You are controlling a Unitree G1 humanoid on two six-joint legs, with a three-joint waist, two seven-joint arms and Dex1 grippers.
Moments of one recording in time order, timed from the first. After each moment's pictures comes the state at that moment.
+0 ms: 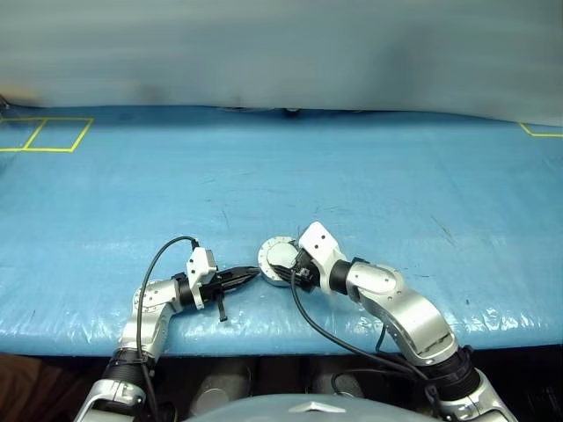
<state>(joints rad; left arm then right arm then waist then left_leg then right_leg) -0.10 0.34 -0.11 0.38 -0.32 -0.26 -1.20 -0.14 -0.38 0.37 -0.44 0.17 0.77 0.50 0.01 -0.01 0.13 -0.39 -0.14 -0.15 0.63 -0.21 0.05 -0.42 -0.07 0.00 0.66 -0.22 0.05</state>
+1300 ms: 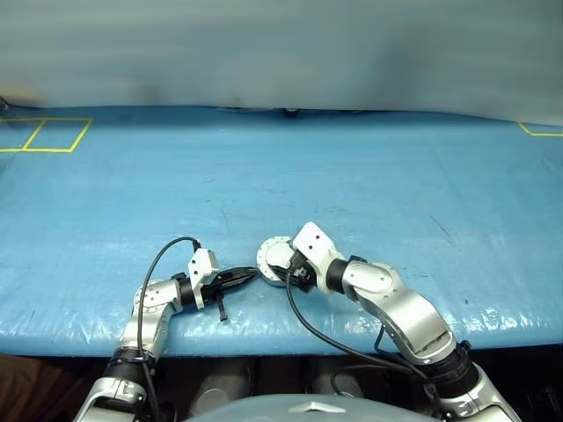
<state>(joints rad) -0.11 0.34 -0.11 0.41 -0.28 -0.30 -1.18 -0.17 -0.39 0.42 -0.46 0.13 0.82 0.48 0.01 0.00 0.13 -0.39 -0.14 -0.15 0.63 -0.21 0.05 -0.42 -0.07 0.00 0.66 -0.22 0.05</state>
